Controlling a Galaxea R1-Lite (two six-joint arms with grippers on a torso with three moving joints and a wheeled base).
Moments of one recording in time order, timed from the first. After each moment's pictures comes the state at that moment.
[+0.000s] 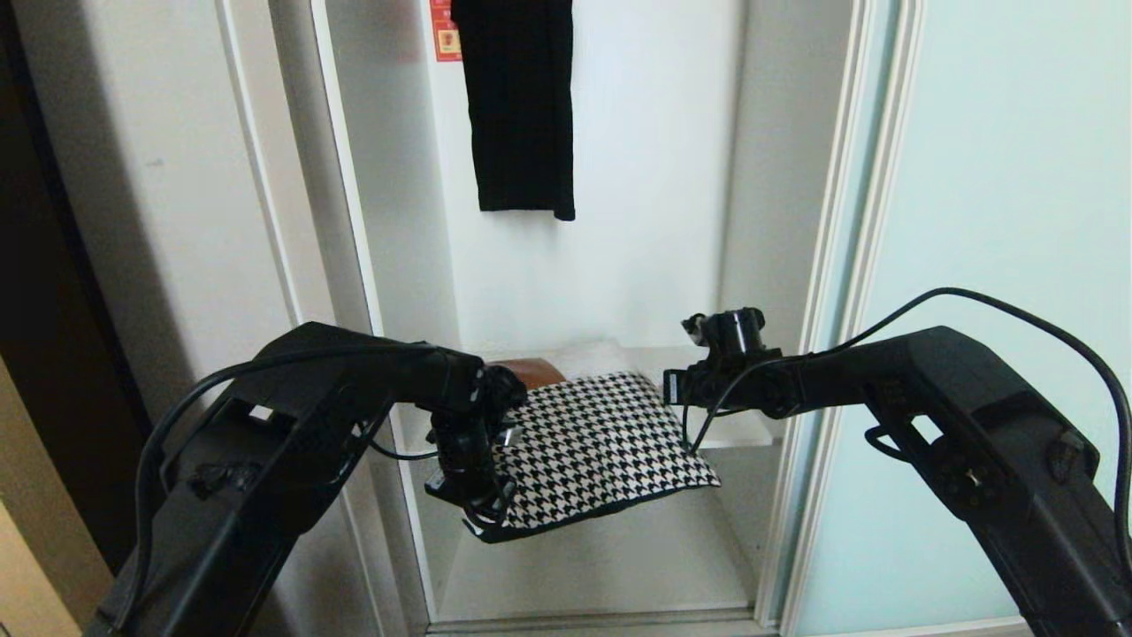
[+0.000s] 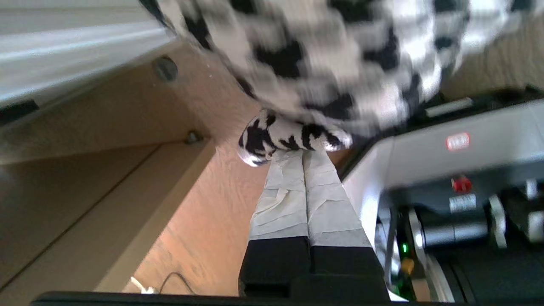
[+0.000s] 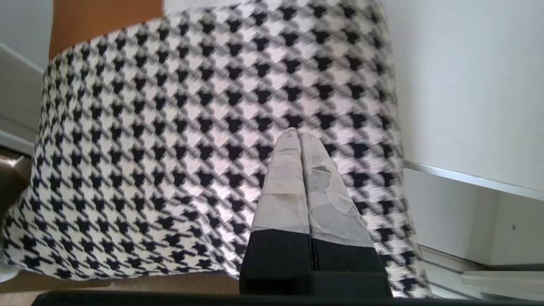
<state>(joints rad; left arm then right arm) -0.36 2.58 -1.93 0.81 0.02 0.03 0.30 2.60 -1.92 -0.14 0.20 0.27</state>
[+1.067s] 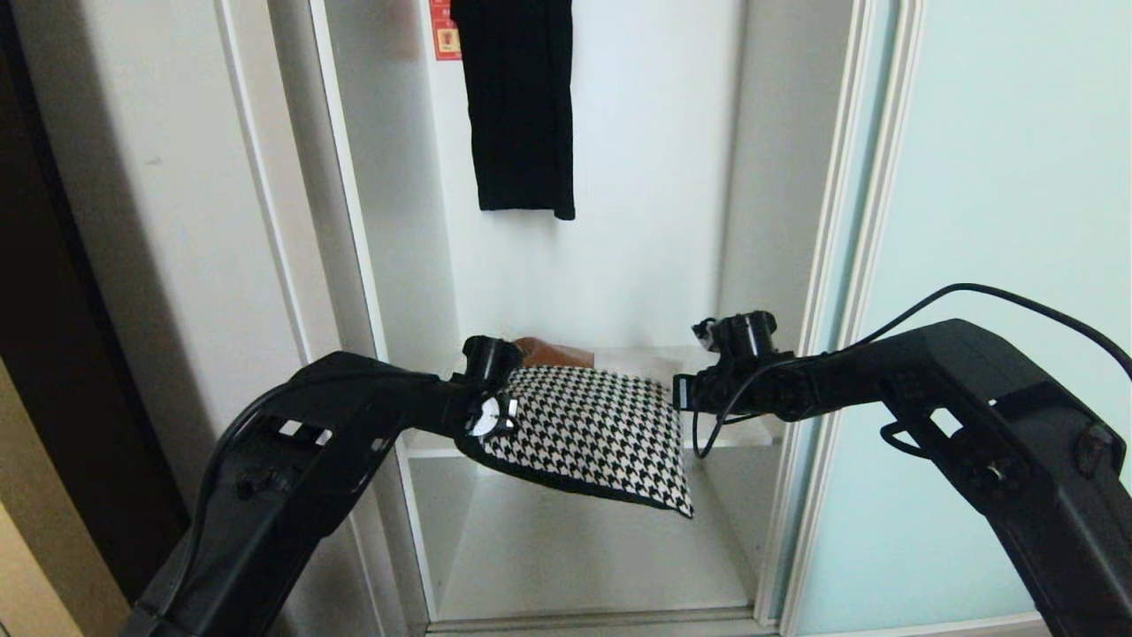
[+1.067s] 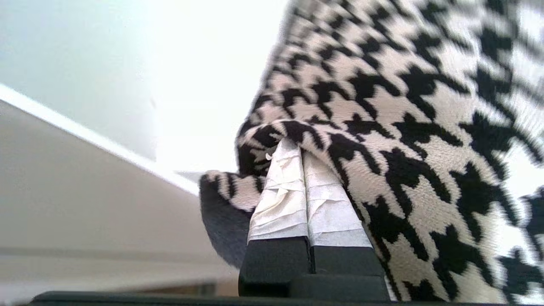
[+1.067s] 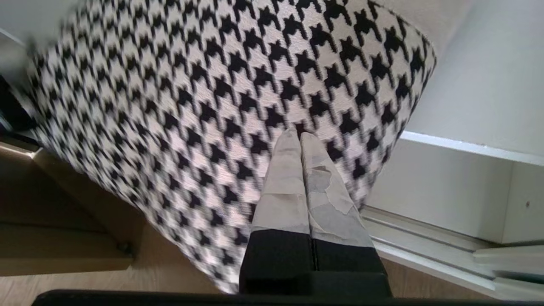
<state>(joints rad) -0.31 2.71 -1.95 -0.10 0.41 -0.05 0.28 2.56 -1.82 -0.15 0.24 0.30</state>
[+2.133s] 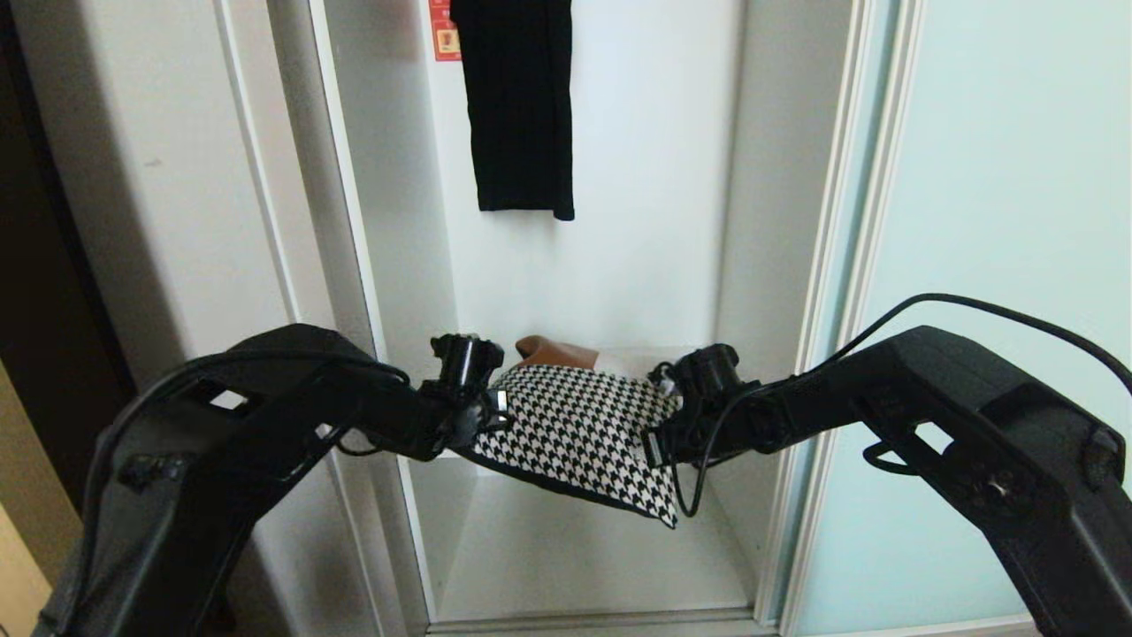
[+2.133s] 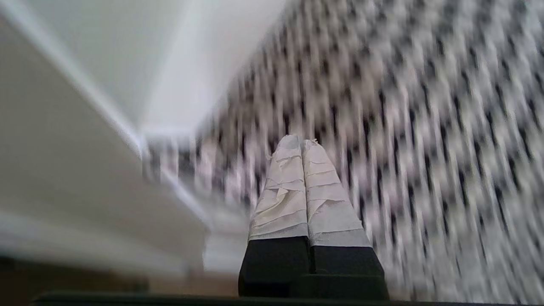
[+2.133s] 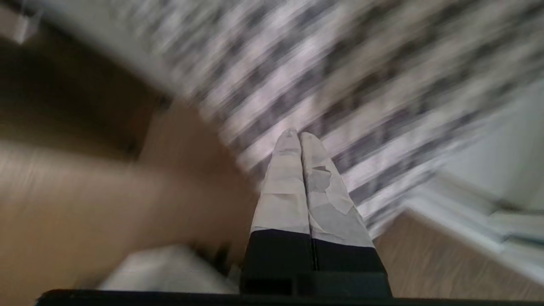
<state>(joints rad) -0.32 2.46 -1.48 -0.41 0.34 -0.25 0.41 2.50 -1.65 -0.07 0.30 0.16</state>
